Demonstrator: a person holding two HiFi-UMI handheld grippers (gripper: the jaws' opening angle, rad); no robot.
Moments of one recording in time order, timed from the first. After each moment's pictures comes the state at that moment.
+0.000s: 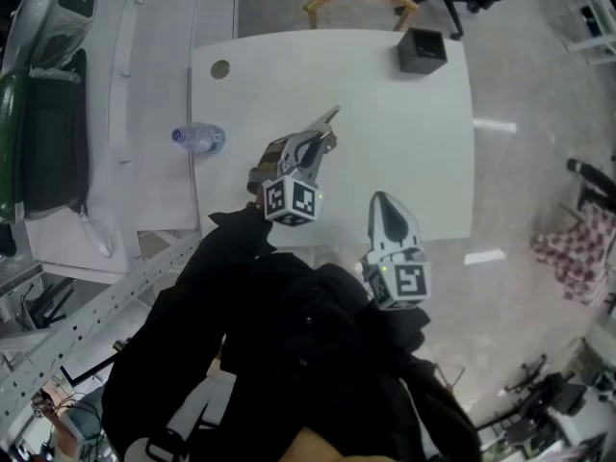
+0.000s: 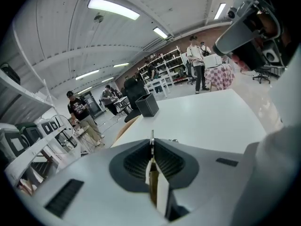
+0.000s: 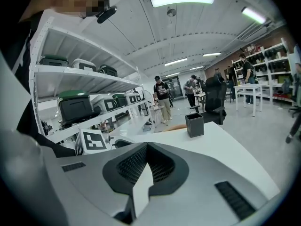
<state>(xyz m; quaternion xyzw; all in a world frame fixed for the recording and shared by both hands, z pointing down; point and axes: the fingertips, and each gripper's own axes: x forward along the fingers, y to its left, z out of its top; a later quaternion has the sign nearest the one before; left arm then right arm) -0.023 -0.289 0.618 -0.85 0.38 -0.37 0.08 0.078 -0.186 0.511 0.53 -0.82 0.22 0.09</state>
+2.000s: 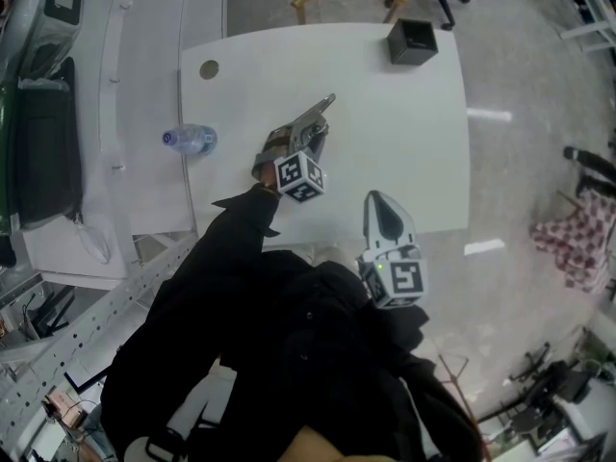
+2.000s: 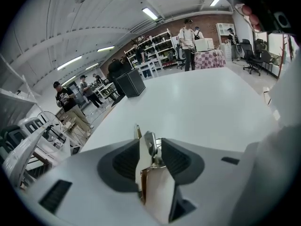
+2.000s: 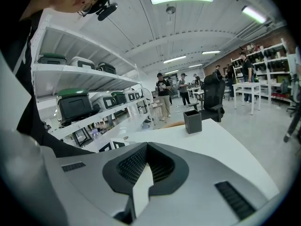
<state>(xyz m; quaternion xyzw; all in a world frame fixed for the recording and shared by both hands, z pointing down) -0.012 -0.303 0.709 -0.82 0.31 -0.47 0.05 0.080 -0.176 0.520 0.53 -0.81 0.23 0.11</state>
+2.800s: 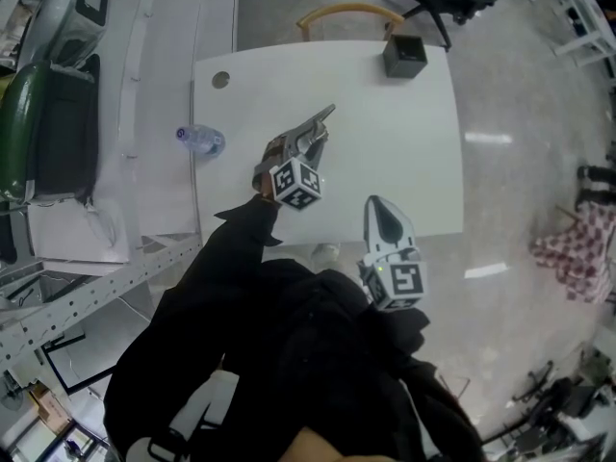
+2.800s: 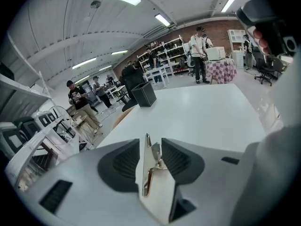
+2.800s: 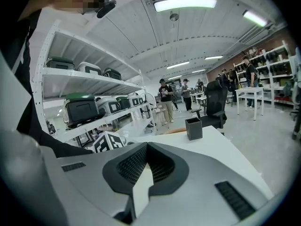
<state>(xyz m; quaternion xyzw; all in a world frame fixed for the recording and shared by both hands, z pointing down) -0.019 -0.290 0.649 -0.82 0.38 -0.43 0.03 0.086 -0.152 0.492 0.52 -0.82 0.20 0.09</state>
